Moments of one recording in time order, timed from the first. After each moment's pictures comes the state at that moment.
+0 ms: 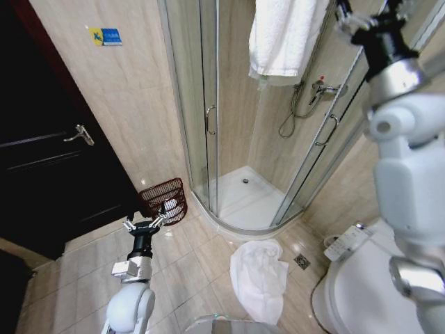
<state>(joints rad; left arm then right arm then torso) 1.68 -1.52 -0.63 -2.23 -0.13 -0.15 -0.11 0.02 0.90 0.22 1.76 0.73 -0.16 0.04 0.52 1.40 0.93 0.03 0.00</state>
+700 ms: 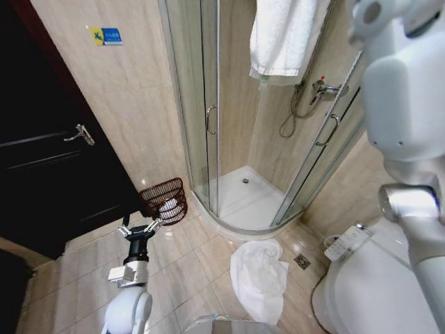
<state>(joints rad) 1.70 -1.54 -0.69 -2.19 -0.18 -0.24 -0.10 0.49 1.11 -0.05 1.46 0.77 -0.24 0.20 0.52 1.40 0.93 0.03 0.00</state>
